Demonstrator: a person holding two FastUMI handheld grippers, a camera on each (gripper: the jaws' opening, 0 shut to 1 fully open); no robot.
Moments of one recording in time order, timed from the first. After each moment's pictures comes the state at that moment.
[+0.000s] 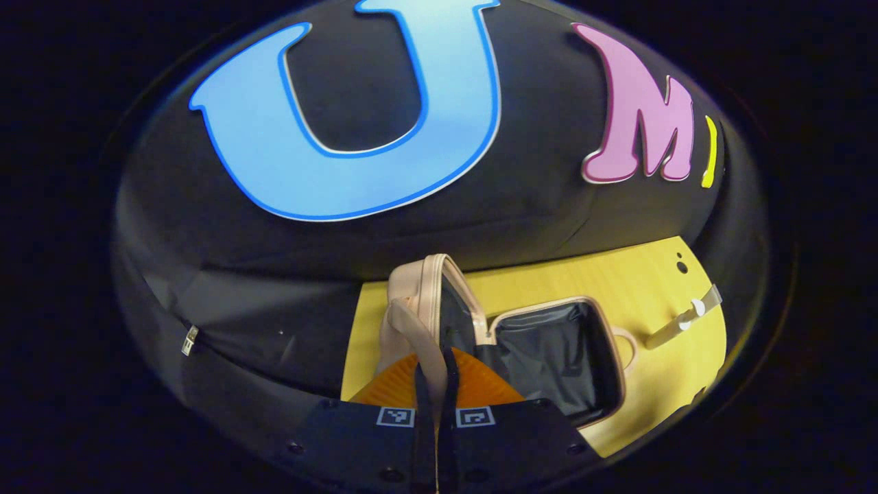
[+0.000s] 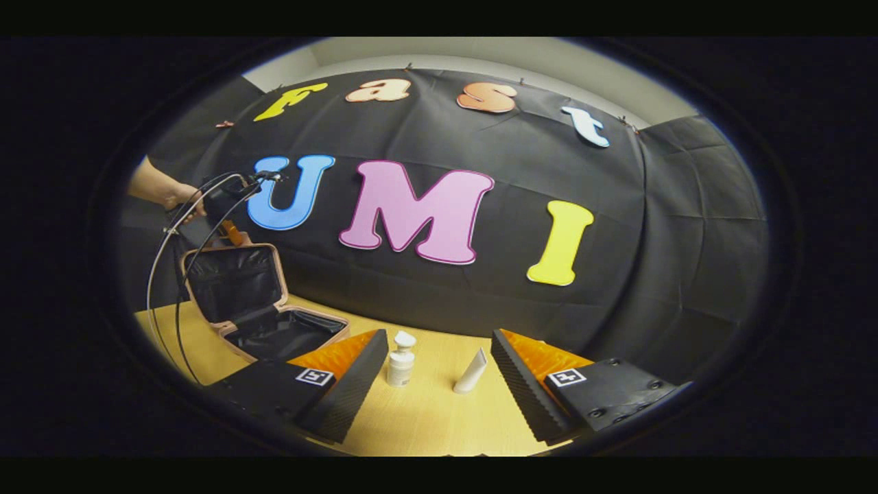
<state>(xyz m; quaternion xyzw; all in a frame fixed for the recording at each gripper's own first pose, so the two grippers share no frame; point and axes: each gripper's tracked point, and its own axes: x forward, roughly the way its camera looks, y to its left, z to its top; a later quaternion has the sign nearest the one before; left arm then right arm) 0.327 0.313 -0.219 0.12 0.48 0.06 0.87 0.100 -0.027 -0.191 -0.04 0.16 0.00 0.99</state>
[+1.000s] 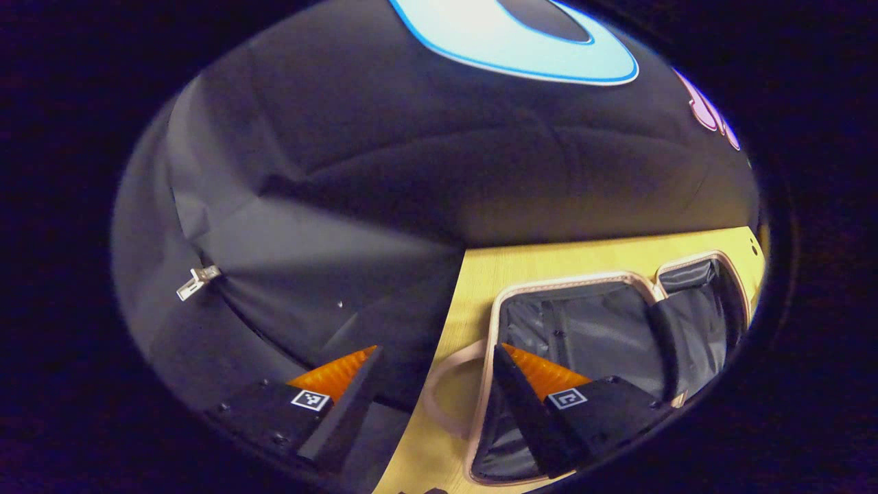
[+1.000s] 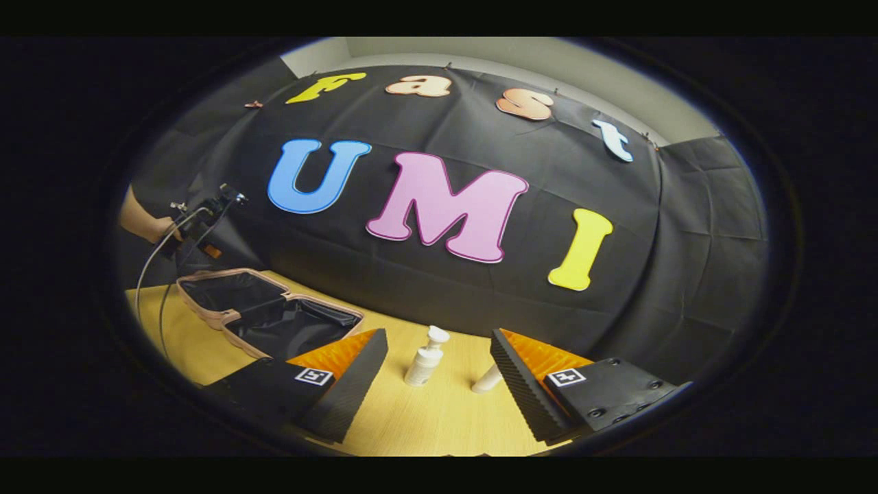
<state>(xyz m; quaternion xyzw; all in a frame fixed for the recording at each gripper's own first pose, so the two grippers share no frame) 0.282 0.447 -0.299 0.13 0.36 0.17 0.91 0.097 0.027 -0.215 -0.08 0.14 0.01 0.99</state>
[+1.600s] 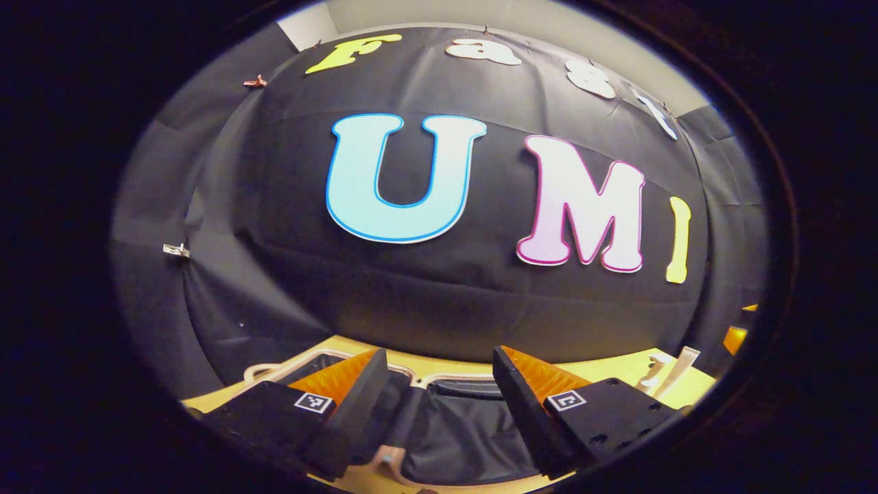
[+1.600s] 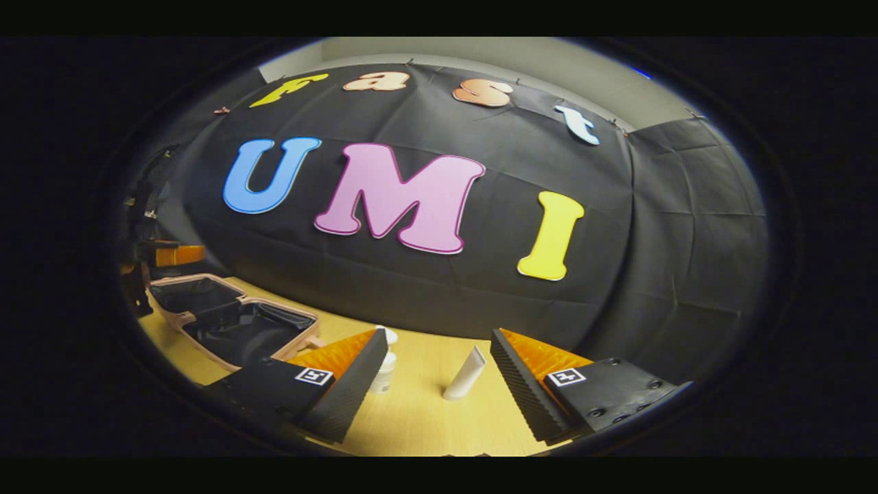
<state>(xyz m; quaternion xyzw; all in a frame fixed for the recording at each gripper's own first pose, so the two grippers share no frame) 0.230 0.124 -0.246 -0.03 0.11 0.07 0.99 0.141 -0.049 -0.250 -0.05 0.13 -0.05 0.99</state>
